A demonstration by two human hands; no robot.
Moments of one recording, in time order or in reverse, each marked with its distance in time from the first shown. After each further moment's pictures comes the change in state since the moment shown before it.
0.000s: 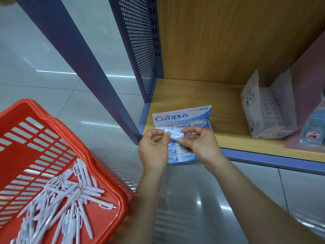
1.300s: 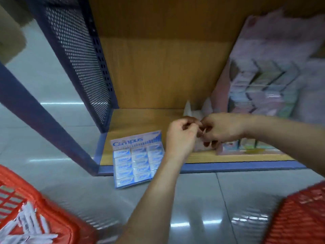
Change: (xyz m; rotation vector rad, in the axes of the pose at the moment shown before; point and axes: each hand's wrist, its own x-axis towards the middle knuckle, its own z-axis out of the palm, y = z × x) left_hand -0.100 0.132 0.112 -0.130 -0.688 0.279; right_hand -0.078 -0.163 -0.163 -1.102 -0.234 0.038
